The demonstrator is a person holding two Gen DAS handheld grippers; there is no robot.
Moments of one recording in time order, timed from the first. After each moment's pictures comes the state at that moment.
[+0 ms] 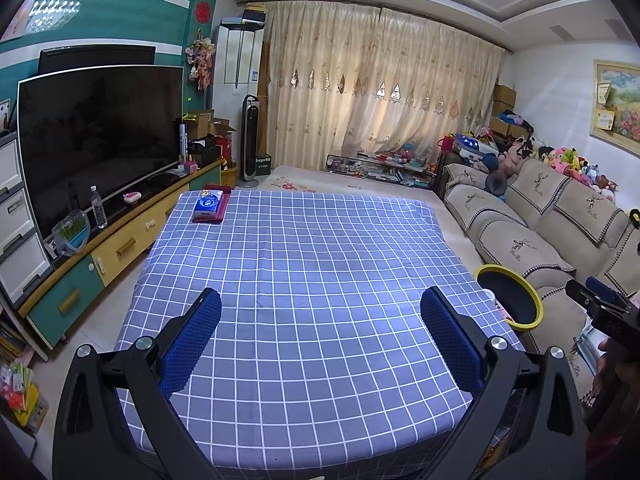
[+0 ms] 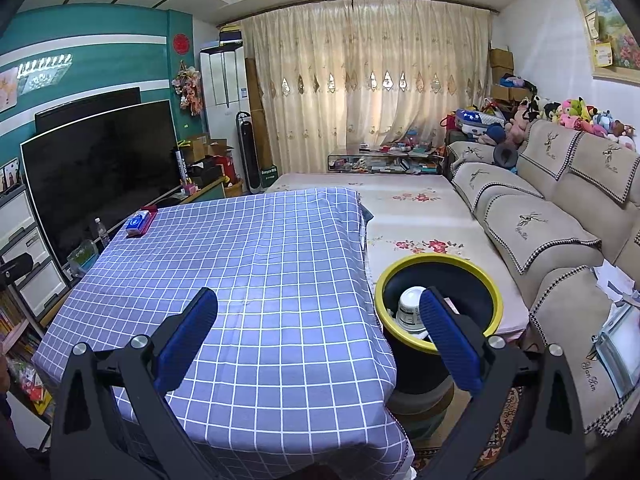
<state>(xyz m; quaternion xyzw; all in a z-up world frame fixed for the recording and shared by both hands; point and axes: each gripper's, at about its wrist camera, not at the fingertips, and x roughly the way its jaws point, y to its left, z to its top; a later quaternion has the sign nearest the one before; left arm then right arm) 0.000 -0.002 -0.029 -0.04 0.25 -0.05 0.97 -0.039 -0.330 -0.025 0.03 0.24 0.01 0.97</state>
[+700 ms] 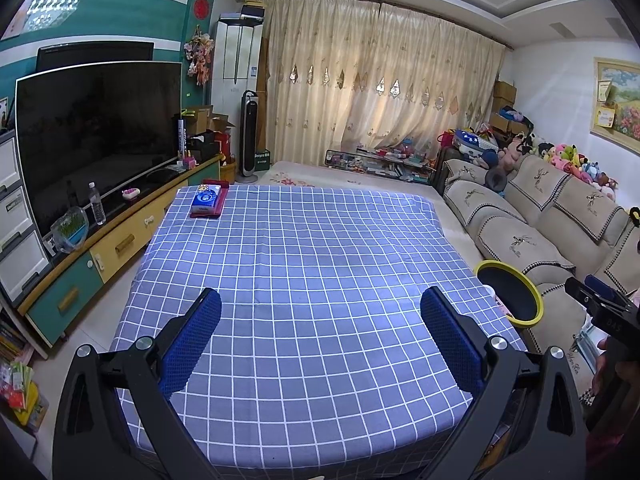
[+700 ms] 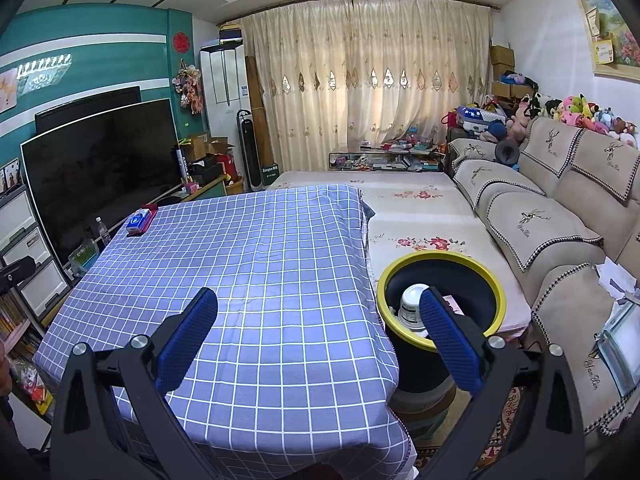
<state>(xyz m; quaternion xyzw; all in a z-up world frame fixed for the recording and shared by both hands) 0.003 -0.003 -0.036 -0.04 0.26 -0.05 0.96 -0.036 -0.328 -0.028 0.04 0.25 0.01 0.97</state>
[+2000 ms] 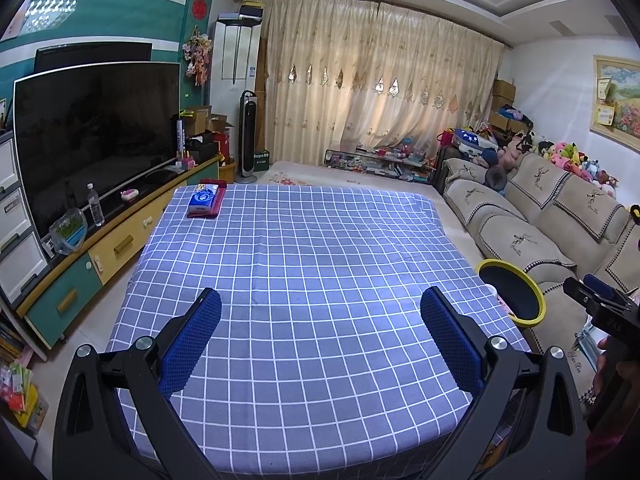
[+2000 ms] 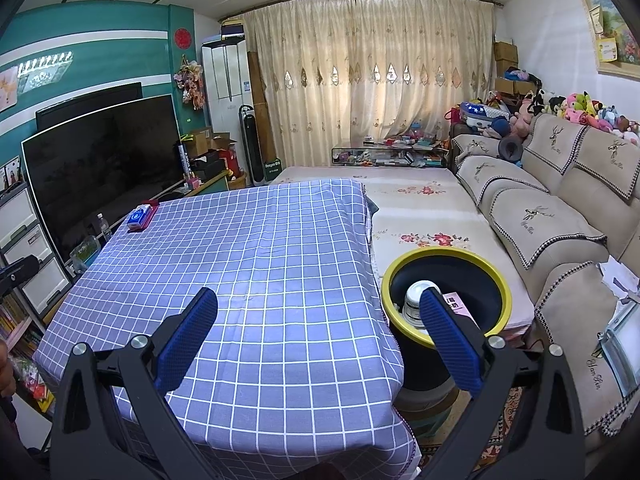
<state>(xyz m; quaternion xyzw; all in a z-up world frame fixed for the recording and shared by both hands) 0.011 -0.009 -0.049 -0.04 0.26 -0.05 0.96 -0.030 -0.325 -0.036 0.04 0.25 0.02 0.97</state>
